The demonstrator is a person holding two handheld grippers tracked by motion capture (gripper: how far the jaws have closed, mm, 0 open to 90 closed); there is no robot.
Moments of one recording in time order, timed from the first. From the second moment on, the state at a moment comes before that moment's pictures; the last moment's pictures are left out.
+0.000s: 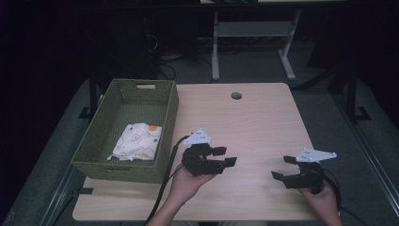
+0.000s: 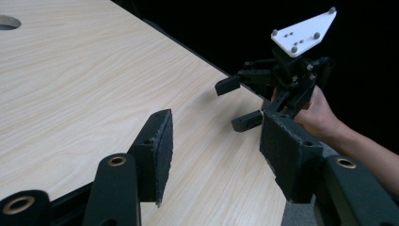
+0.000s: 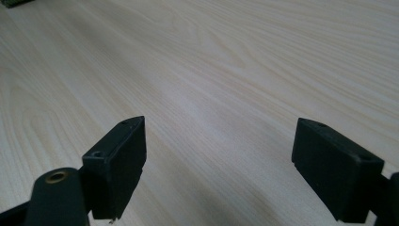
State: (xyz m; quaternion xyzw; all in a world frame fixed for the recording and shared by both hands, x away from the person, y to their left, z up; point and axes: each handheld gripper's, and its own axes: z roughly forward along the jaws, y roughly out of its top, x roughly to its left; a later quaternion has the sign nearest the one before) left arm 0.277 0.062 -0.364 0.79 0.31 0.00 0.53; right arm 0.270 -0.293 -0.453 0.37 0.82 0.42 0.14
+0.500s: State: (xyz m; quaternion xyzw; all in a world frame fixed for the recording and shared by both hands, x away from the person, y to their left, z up) left arm 0.272 0.045 -0.401 0.79 0.32 0.00 0.53; right arm 0.269 -0.294 -0.455 0.37 0.82 0.41 0.14
